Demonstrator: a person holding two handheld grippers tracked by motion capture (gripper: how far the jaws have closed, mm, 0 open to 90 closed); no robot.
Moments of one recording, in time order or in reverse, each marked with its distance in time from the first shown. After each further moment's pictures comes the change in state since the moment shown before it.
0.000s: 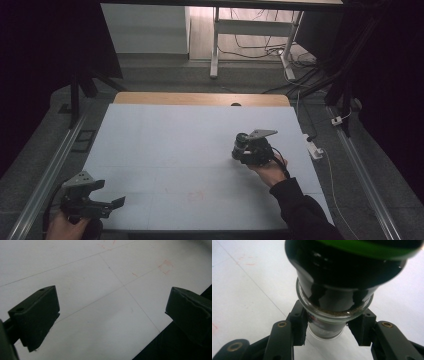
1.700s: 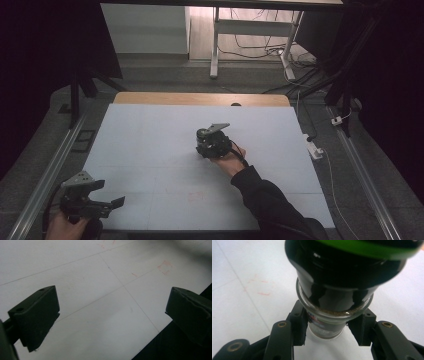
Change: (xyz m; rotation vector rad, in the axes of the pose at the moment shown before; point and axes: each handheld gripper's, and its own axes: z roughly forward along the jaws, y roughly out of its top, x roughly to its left) left arm 0.001 0.000 0.000 -0.001 -0.007 -0.006; right arm 0.056 0.054 0.095 0.040 0.038 -0.092
